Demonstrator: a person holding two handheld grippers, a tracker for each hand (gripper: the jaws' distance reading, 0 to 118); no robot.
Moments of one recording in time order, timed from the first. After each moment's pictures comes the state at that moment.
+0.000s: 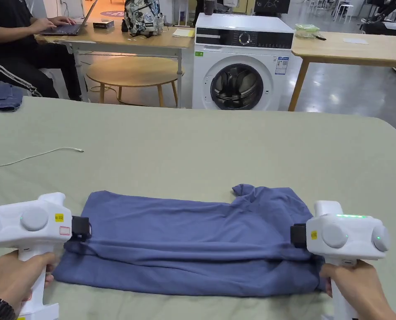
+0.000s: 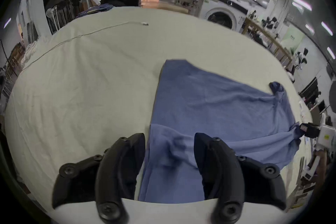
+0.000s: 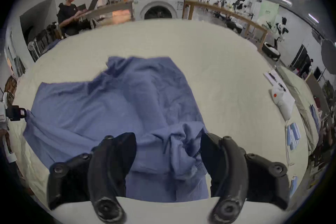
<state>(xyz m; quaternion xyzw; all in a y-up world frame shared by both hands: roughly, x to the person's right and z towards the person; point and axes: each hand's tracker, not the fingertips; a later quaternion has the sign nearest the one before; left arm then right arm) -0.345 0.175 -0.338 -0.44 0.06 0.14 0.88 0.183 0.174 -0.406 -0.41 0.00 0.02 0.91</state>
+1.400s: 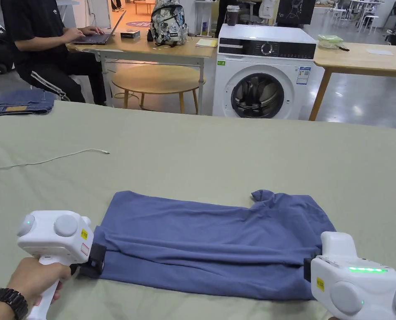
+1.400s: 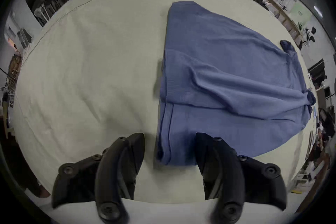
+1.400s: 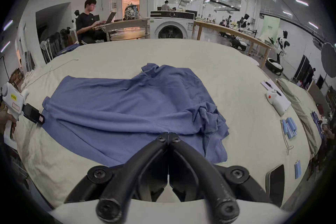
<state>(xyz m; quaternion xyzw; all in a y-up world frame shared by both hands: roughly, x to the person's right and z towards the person) -0.344 0.139 -0.319 -0.58 0.06 0.08 0.81 0.145 0.175 -0.307 -0.35 0.03 0.03 0.93</state>
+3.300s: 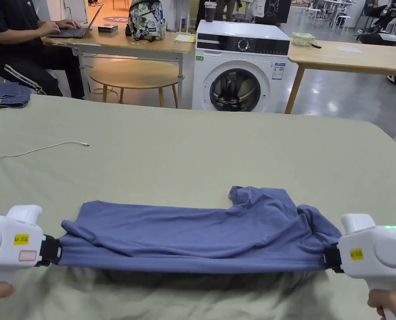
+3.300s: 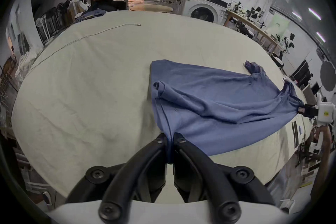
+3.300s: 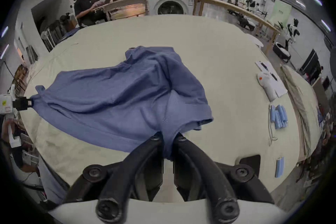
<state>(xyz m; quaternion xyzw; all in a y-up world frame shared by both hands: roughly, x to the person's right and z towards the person) -0.342 0.211 -0.198 -0.46 0.01 0.10 0.88 0.230 0.224 -0.270 -0.47 0.06 0.04 0.88</state>
